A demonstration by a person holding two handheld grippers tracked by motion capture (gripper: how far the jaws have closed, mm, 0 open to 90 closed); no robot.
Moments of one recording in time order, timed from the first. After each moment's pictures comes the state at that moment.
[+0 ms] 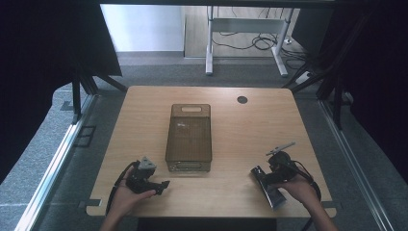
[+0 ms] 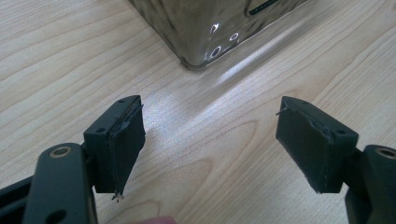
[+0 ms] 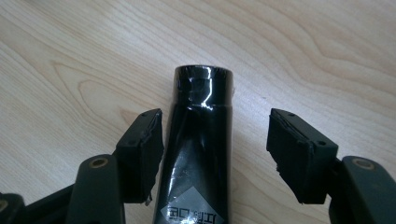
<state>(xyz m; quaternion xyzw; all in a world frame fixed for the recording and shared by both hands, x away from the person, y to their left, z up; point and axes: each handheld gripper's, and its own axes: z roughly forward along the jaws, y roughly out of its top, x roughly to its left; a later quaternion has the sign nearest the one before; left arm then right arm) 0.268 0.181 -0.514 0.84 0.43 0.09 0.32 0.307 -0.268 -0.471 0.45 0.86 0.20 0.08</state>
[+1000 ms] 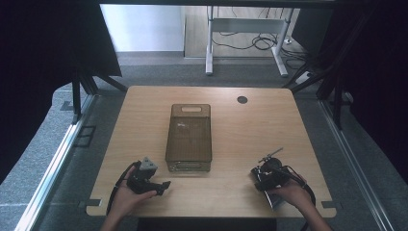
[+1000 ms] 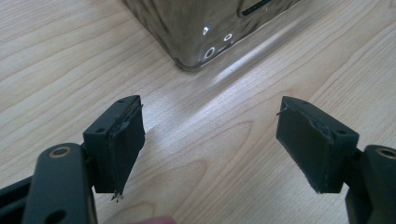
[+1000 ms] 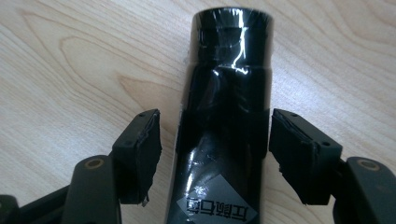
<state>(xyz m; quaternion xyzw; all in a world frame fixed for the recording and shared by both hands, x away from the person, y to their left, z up) 0.267 0.178 -0.513 0.84 0.42 0.09 0.32 0.301 -0.251 -0.495 0.46 0.88 0.13 0.06</state>
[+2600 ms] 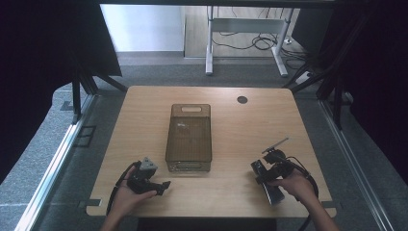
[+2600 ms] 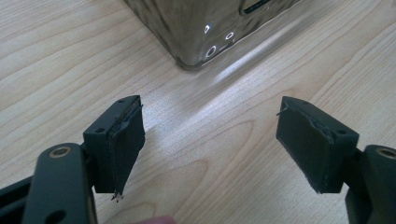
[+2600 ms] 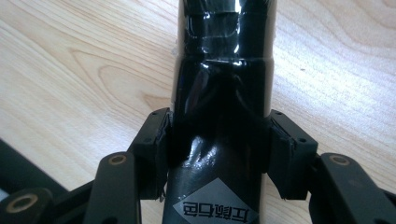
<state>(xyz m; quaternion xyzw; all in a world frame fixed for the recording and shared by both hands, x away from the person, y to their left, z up) 0.267 0.177 -0.514 0.84 0.43 0.09 0.31 0.321 -0.259 -0.474 0.49 0.86 0.15 -0.01</state>
